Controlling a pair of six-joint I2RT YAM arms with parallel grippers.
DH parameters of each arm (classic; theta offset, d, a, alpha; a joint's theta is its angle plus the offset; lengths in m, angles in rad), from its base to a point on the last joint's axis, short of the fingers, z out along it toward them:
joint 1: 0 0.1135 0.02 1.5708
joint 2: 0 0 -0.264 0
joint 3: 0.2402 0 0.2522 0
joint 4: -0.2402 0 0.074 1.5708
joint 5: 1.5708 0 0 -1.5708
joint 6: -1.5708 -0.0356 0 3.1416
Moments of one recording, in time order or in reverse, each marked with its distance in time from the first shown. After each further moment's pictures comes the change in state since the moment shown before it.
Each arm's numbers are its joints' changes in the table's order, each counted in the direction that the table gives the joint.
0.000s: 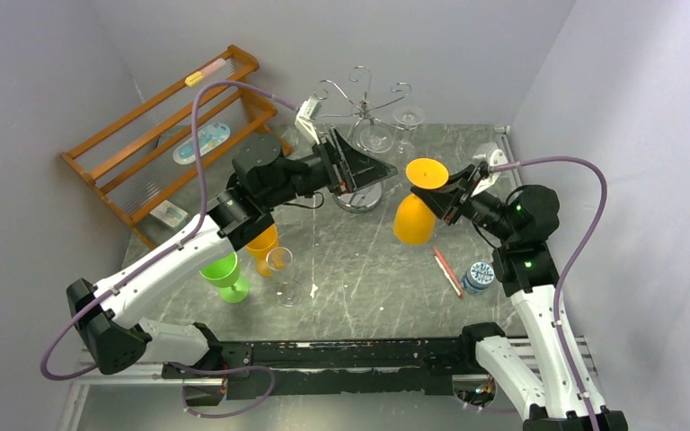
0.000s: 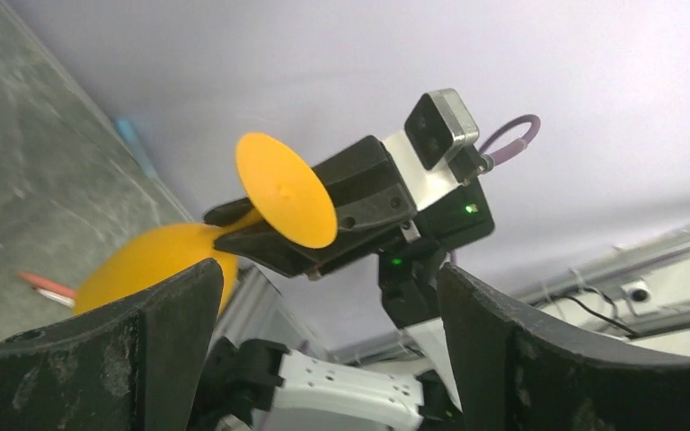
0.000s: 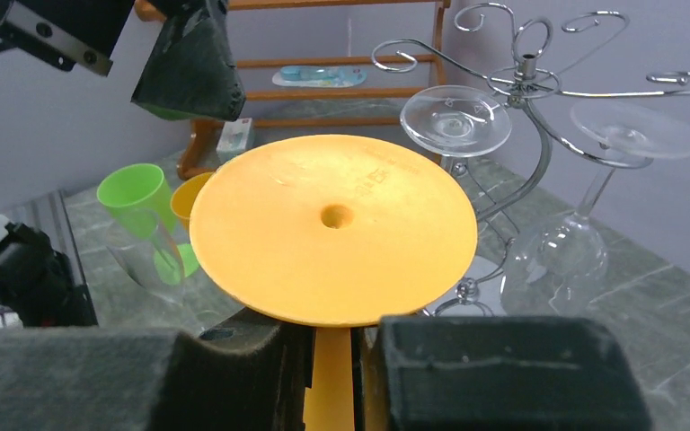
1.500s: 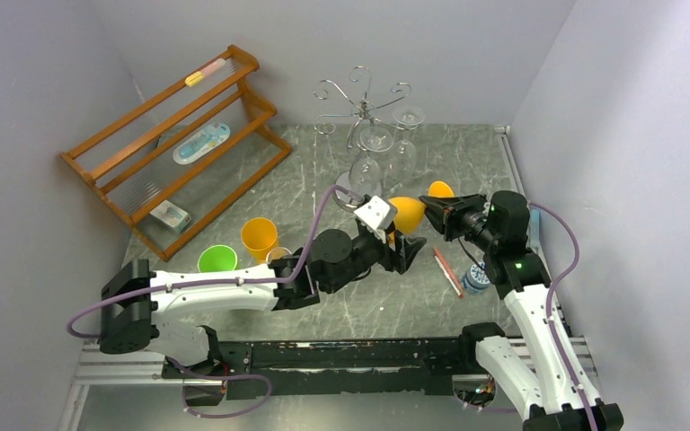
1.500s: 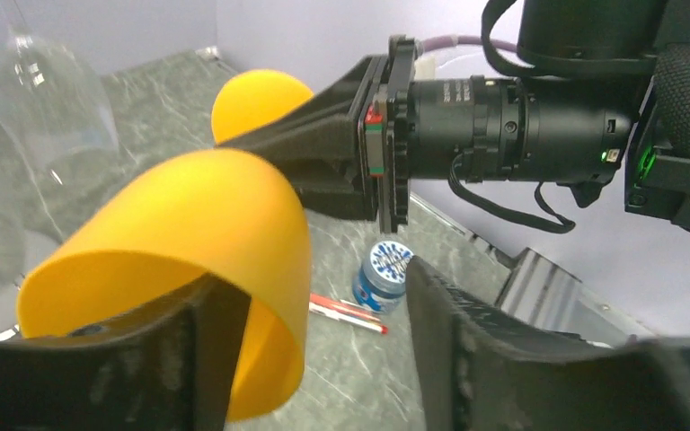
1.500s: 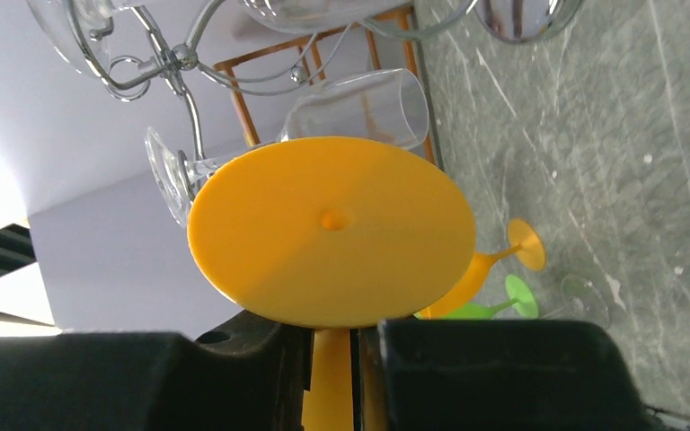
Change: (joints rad) left arm -0.460 -0.128 -0.282 0.354 -0.679 -0.754; right arm 0.000 0.003 -0.114 -0.409 0.459 -1.430
